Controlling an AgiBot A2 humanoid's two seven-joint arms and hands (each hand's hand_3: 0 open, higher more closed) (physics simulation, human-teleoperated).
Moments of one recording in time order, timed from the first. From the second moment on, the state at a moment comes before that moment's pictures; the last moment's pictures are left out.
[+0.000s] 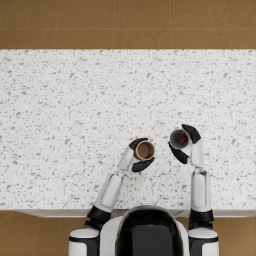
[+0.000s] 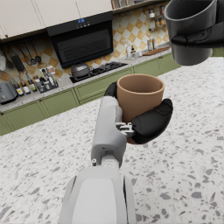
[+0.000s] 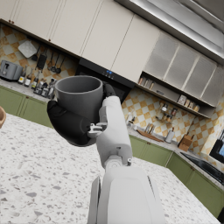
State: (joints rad) left arm 0.24 1.55 0.41 -1.58 1.73 -0.04 0.00; right arm 0.26 -1.35 0.00 1.83 1.80 0.09 0.00
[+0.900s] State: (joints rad) left arm 0.29 1.52 0.47 -1.53 1.76 -0.04 0.00; right arm 0.26 -1.37 0.15 2.03 2.67 0.10 0.01
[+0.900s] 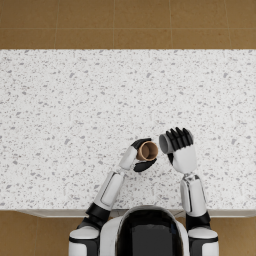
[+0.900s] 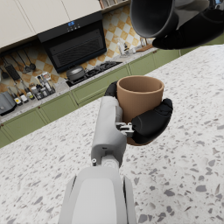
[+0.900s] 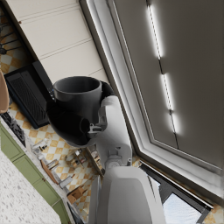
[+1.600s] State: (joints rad) left arm 0.29 1.55 0.45 -1.51 1.76 -0.04 0.00; right arm 0.23 -1.39 0.22 2.08 3.34 0.11 0.01
